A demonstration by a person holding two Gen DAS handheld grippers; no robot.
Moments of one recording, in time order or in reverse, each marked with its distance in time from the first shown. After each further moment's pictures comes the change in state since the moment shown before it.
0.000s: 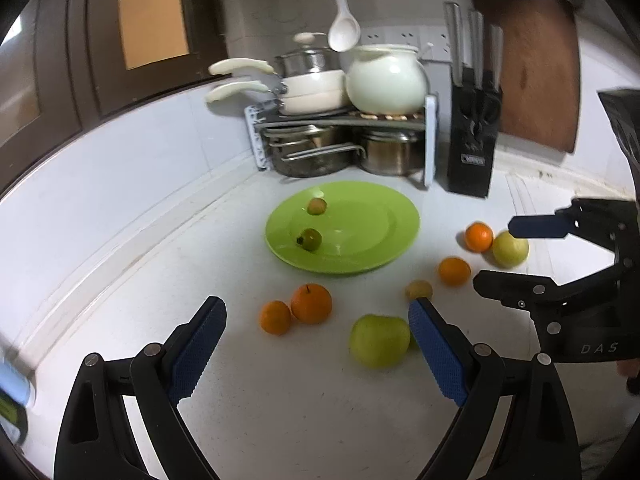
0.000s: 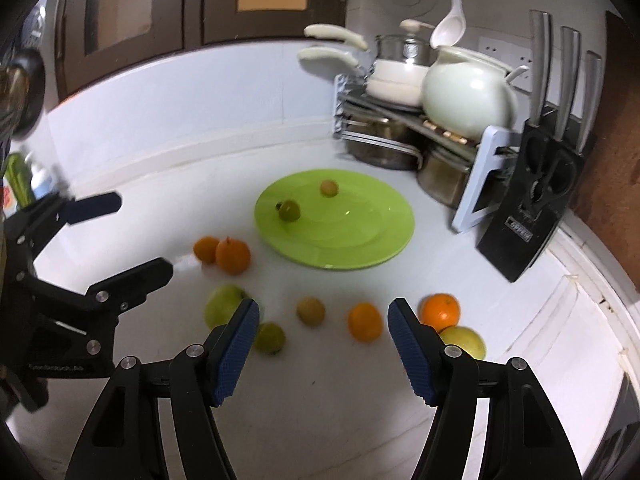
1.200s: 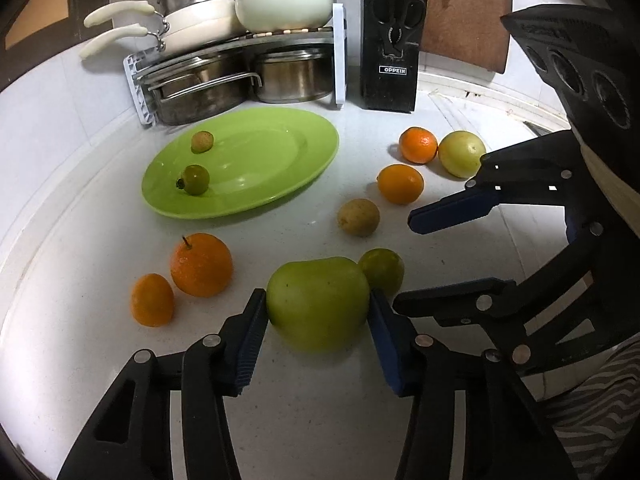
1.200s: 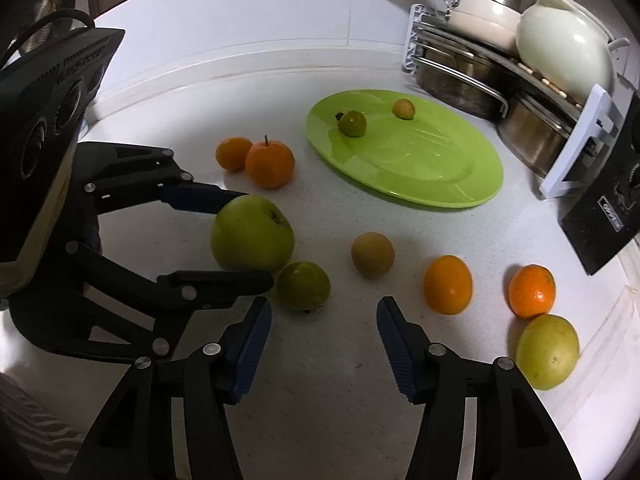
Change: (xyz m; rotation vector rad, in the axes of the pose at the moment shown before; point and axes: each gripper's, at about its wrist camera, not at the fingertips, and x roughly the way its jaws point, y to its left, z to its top) left arm 0.081 -0.023 -0.028 0.159 0.172 -0.325; right arm 0.072 0.016 -0.024 -0.130 0.190 0.179
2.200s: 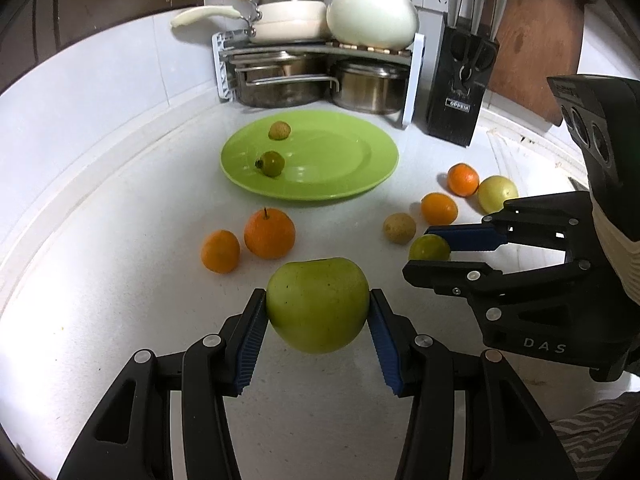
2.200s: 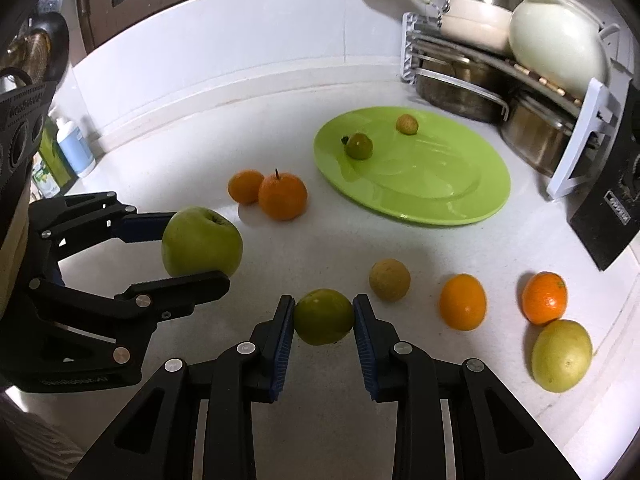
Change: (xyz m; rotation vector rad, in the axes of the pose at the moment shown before) left arm -0.045 0.005 -0.004 -0.240 0.000 0.170; right arm -0.013 0.002 0.009 0.075 -0.074 0.023
